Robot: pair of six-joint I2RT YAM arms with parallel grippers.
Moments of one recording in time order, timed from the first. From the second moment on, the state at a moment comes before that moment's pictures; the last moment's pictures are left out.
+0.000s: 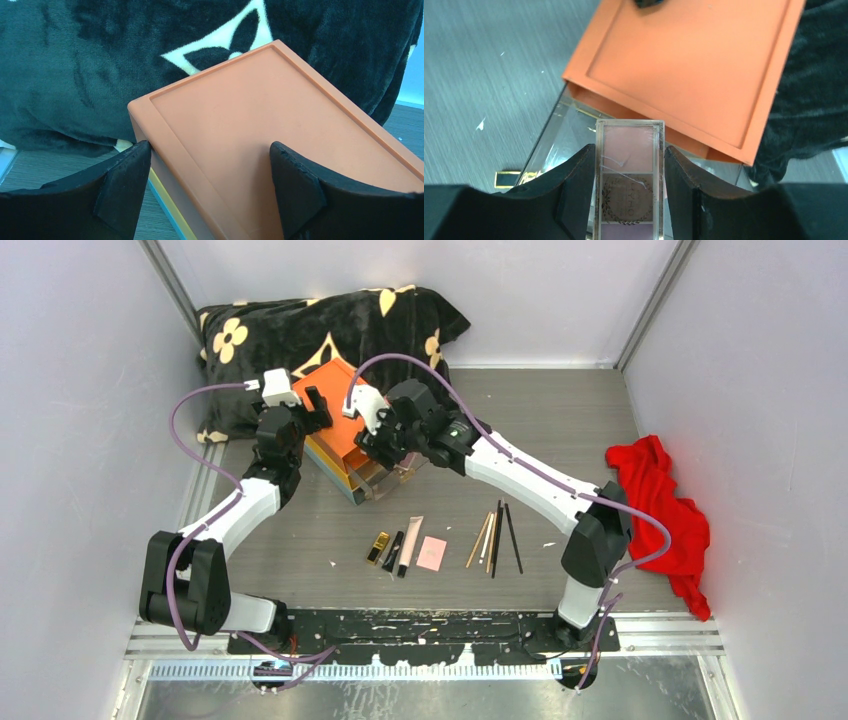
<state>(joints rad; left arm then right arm) -0.21 1.38 0.82 0.46 -0.26 -0.19 0.86 1.76 1.68 -0.45 -0.09 -0.29</state>
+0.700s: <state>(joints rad) -0.21 1.38 0.82 0.46 -0.26 -0.19 0.80 1.99 2.07 -0.79 -0.39 -0.65</state>
